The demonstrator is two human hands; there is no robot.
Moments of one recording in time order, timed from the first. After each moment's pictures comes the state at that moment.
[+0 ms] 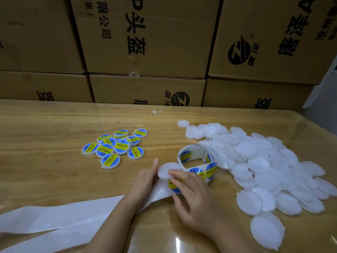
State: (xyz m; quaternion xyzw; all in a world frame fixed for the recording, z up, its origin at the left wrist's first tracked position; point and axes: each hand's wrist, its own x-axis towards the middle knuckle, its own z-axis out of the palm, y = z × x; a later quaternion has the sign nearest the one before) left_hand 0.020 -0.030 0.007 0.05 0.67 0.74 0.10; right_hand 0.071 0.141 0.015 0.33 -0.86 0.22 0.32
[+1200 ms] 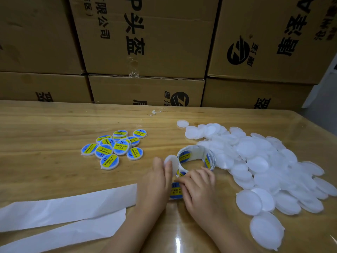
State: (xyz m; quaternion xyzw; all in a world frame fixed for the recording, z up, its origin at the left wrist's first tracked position) left_hand 0.042 0.003 0.025 0.07 0.90 0.38 -0.21; right_hand 0.064 0.143 0.009 0.20 -0.89 0.19 0.36
